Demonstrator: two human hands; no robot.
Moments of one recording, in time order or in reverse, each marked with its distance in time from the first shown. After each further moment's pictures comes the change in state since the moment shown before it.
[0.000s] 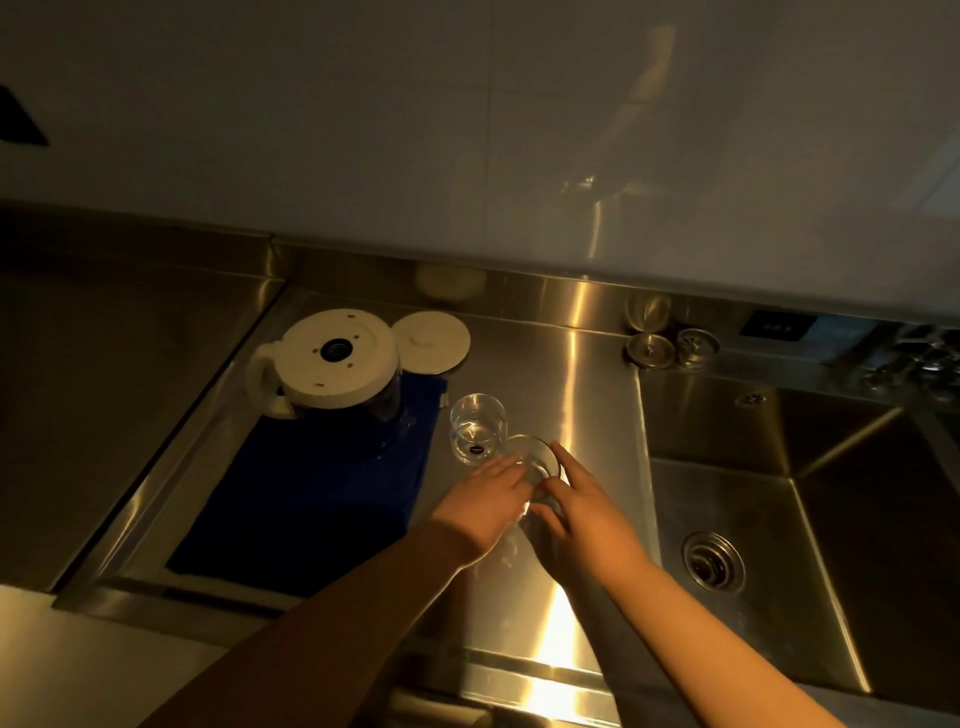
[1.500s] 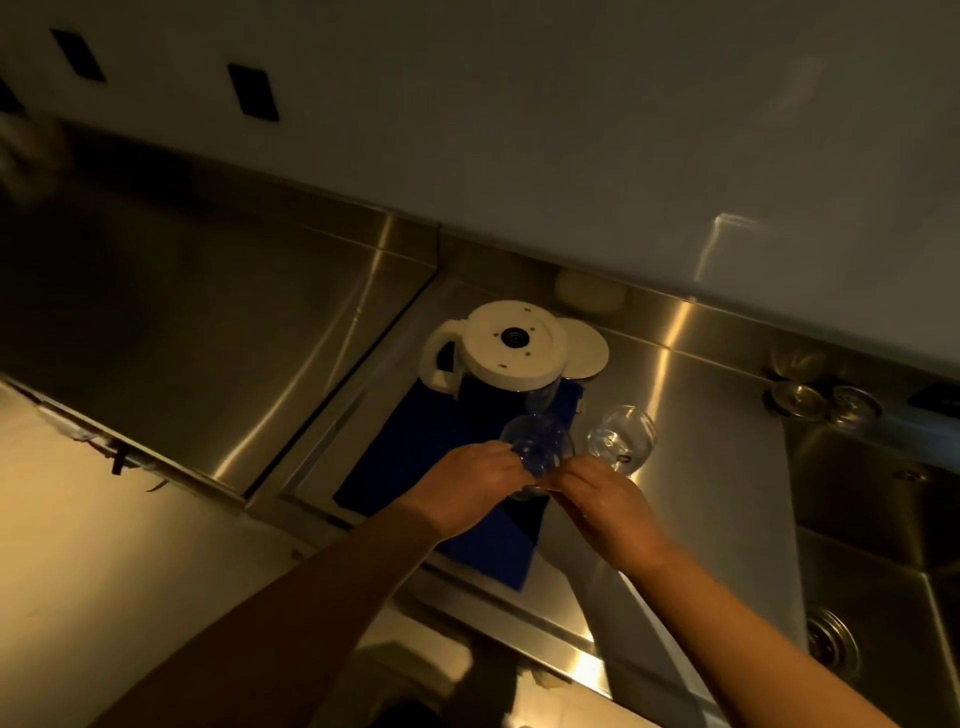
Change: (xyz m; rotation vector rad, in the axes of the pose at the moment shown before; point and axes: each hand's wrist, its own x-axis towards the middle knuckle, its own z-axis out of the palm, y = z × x) left_hand -0.154 -0.118 -0.040 -0.145 0.322 -0.002; right_hand 0.057 -0.132 0.042 -0.020 0.194 -0.686
